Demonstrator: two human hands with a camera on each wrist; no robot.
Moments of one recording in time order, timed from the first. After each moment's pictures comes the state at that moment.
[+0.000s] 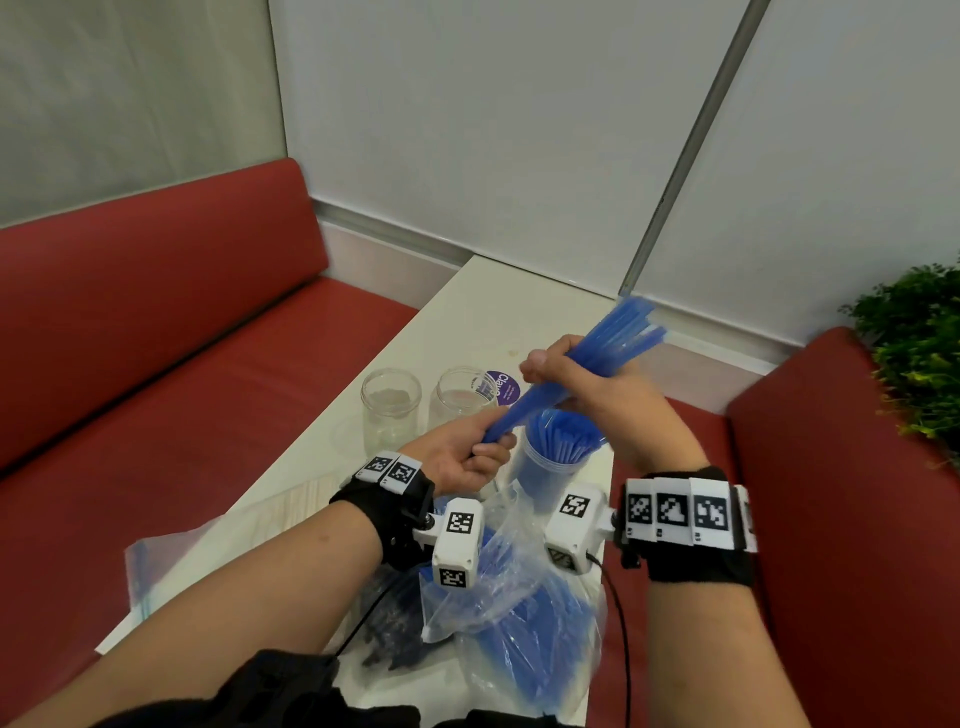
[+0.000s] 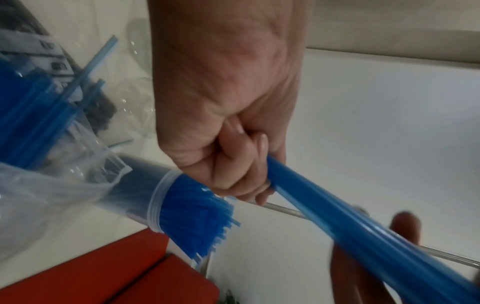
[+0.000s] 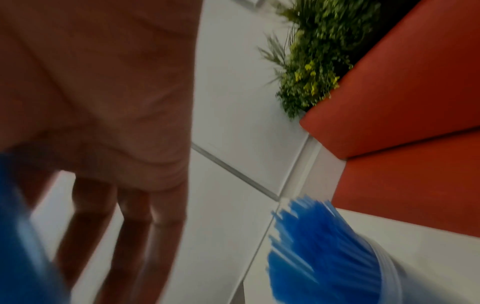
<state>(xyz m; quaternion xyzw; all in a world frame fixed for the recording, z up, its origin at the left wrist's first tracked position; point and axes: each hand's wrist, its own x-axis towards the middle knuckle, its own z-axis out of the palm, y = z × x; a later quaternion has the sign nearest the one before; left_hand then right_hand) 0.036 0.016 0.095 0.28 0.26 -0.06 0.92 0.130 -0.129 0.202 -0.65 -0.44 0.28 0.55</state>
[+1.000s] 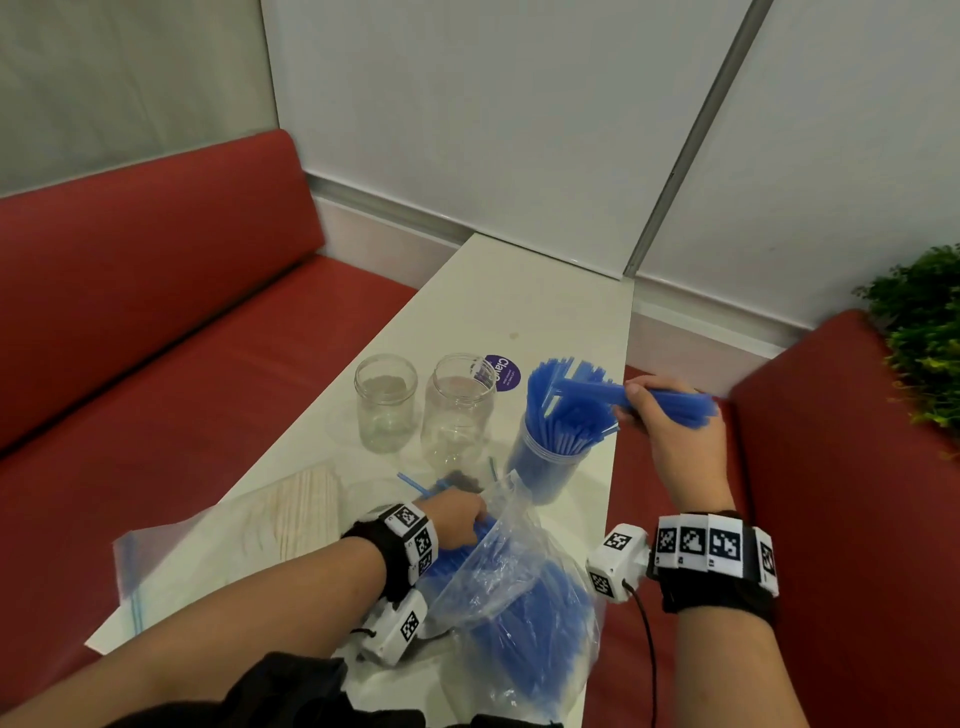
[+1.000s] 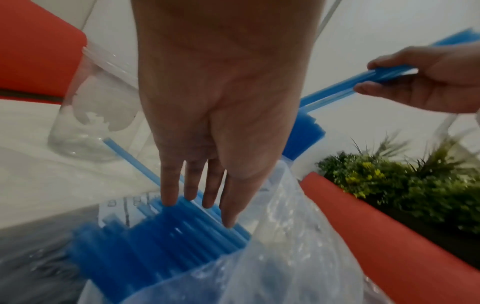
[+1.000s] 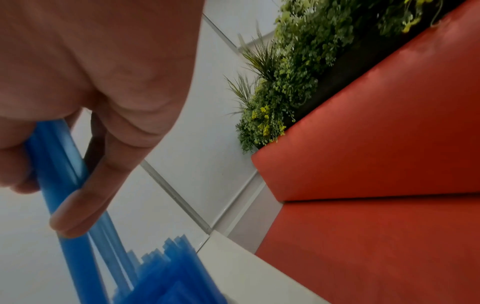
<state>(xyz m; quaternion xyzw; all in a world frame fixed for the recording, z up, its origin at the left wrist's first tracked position) 0.029 0.001 -0.016 0.93 0.17 -0.19 0.26 0.203 -0.169 0.119 -0.66 -0.25 0.09 0.70</state>
